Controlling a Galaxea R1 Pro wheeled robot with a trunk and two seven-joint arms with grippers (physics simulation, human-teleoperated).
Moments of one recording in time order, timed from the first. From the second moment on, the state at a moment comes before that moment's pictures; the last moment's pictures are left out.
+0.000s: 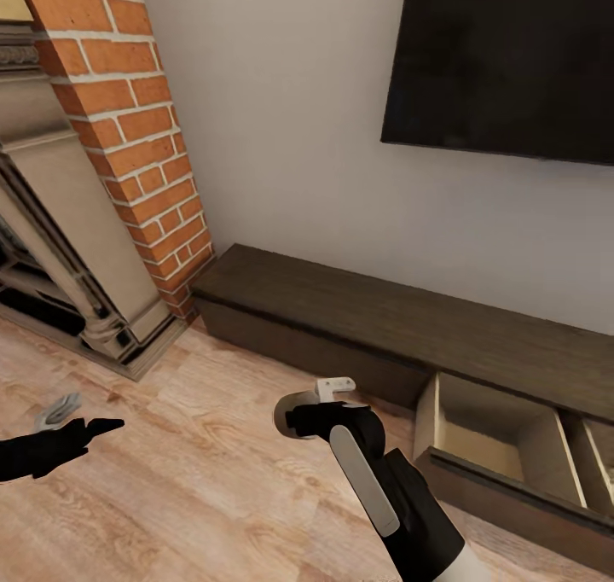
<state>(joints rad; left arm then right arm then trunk) -0.22 0.70 0.08 -1.38 1.37 0.95 0.12 -0.49 0.17 0.48 -1.40 -0.57 0.92 -0.52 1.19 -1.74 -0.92</state>
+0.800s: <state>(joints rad) -0.22 0.70 0.08 -1.38 1.37 0.95 0.12 -0.49 0.17 0.48 -1.40 -0.57 0.87 -0.52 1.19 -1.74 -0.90</state>
